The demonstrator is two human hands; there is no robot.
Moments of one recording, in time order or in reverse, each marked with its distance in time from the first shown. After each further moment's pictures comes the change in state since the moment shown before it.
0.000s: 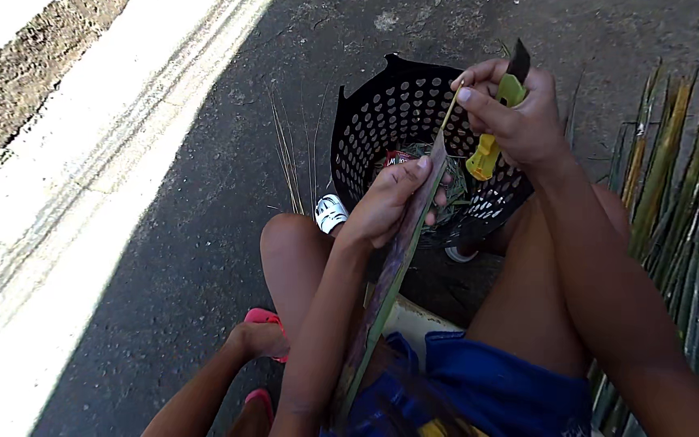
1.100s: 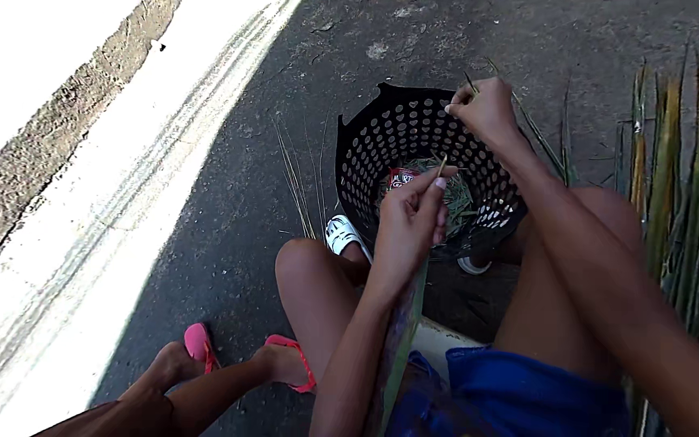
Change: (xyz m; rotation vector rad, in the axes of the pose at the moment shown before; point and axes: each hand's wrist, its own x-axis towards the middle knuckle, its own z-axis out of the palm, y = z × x) left_hand -0.008 0.003 0.035 0.426 0.297 0.238; right_hand 0.039 0.035 -0.008 -0.674 0.097 0.554
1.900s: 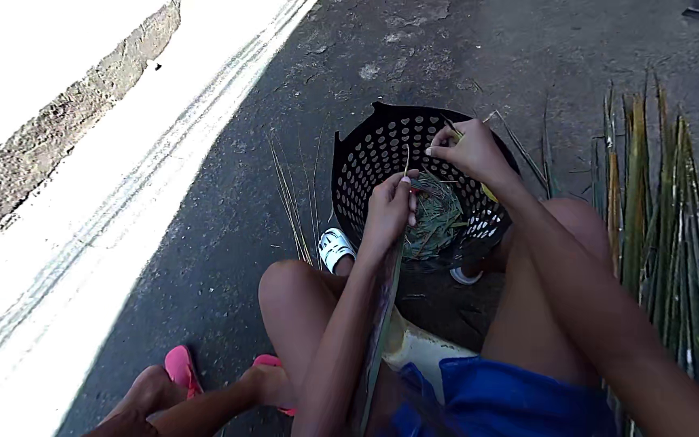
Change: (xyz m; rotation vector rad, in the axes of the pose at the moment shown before) left_hand 0.041 -0.018 -0.013 0.059 0.005 -0.171; right_hand -0.027 -0.010 -0.008 0.059 -0.076 -0.103
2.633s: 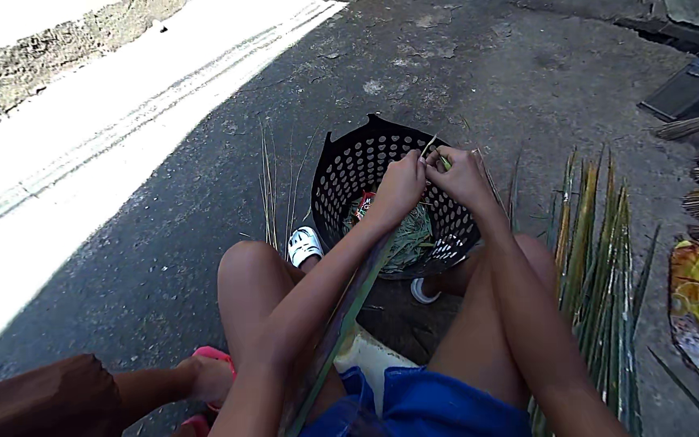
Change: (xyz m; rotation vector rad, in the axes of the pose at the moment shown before) left_hand 0.025 0.027 0.035 0.586 -0.049 0.270; right_hand -0.014 0.033 -0.009 -0.040 0.008 -0.266
